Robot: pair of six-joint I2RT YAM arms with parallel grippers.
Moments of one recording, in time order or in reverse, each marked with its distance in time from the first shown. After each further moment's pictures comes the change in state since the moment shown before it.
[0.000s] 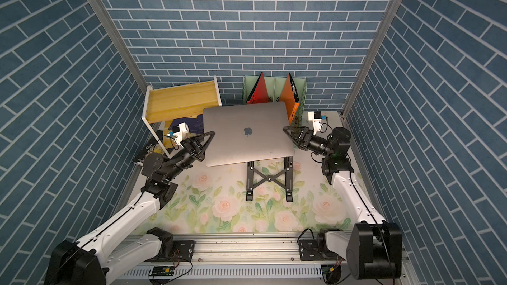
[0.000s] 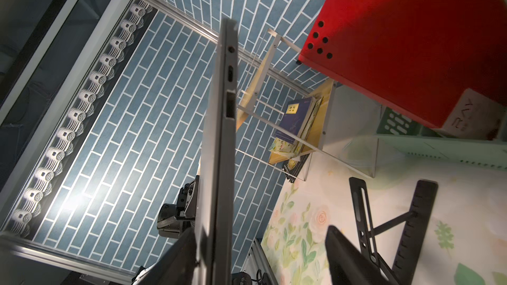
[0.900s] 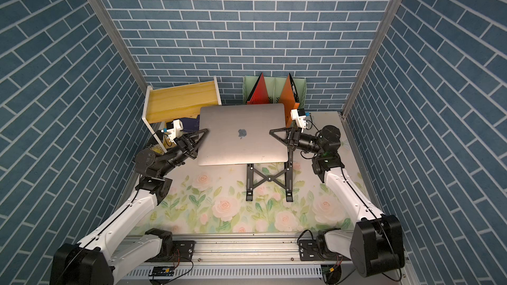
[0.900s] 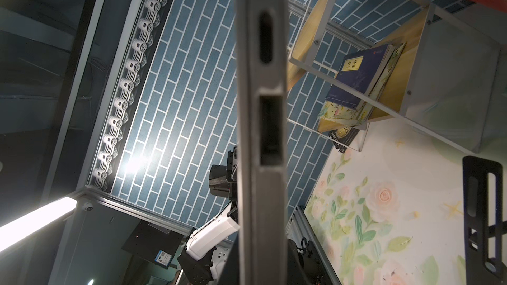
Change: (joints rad) left arm 0.152 -0.040 0.043 -0.109 0.119 0.068; right arm 0.161 0.024 0.030 0.140 -0.035 0.219
